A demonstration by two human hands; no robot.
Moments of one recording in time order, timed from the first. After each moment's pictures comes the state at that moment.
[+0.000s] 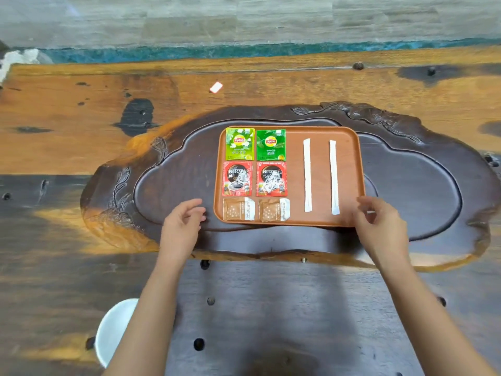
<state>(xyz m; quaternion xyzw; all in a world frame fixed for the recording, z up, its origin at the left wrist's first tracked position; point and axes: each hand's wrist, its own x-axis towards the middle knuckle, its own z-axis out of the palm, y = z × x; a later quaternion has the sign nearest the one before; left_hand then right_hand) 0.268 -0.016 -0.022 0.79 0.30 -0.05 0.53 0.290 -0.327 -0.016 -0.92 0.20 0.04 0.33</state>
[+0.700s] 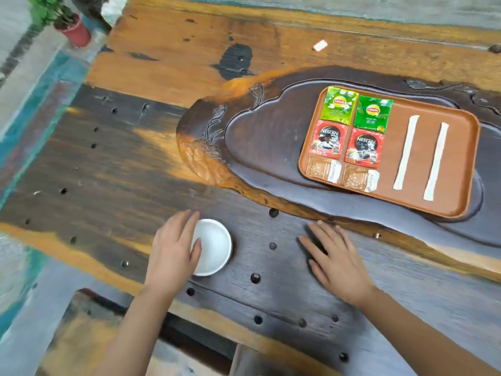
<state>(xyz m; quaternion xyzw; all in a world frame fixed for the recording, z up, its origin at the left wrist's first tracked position) 0.071 0.098 -0.031 0.99 0.13 -0.05 0.09 0.178 -0.220 -0.102 -0.90 -0.42 0.09 0.09</state>
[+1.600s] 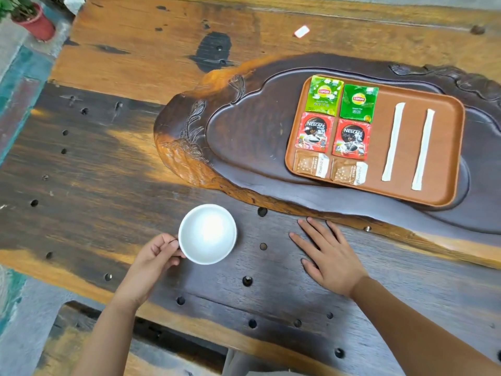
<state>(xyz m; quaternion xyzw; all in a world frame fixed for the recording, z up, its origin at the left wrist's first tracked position) 0.064 0.122 -0.049 0.67 0.33 -0.12 0.65 0.182 -0.225 -0.116 -0.90 -0.40 0.16 0.05</state>
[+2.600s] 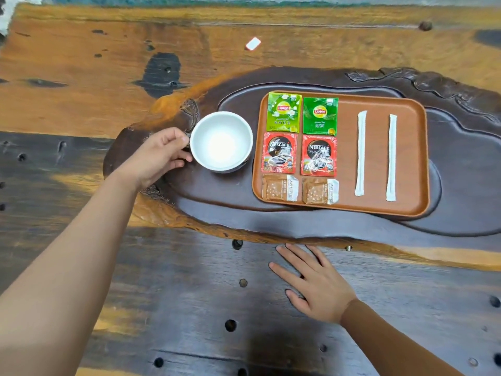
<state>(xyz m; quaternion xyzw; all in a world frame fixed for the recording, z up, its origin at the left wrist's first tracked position) 0.345 0.125 -0.035 0.74 0.15 -0.20 0.63 0.186 -0.227 -0.121 -0.89 -0.42 0.14 0.09</state>
